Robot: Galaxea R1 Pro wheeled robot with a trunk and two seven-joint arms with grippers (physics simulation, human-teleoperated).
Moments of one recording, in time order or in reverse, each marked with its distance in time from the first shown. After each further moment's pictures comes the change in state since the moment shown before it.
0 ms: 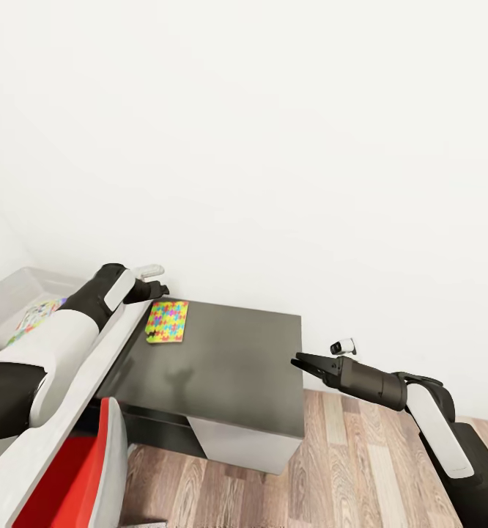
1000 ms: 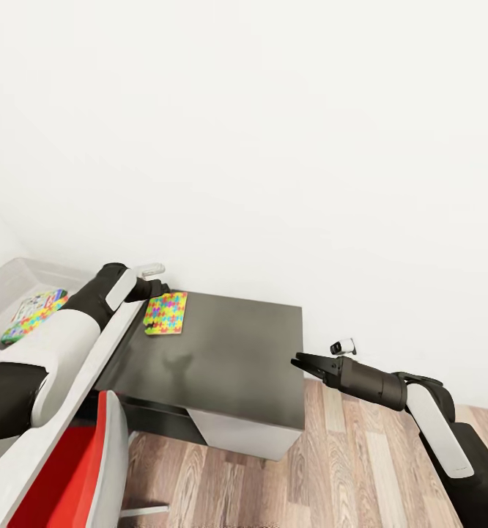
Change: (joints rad) left arm 0.000 -0.006 0.001 -0.004 -0.002 -0.020 0.011; right arm 0.000 0.000 0.000 0.002 0.000 0.000 0.000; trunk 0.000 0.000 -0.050
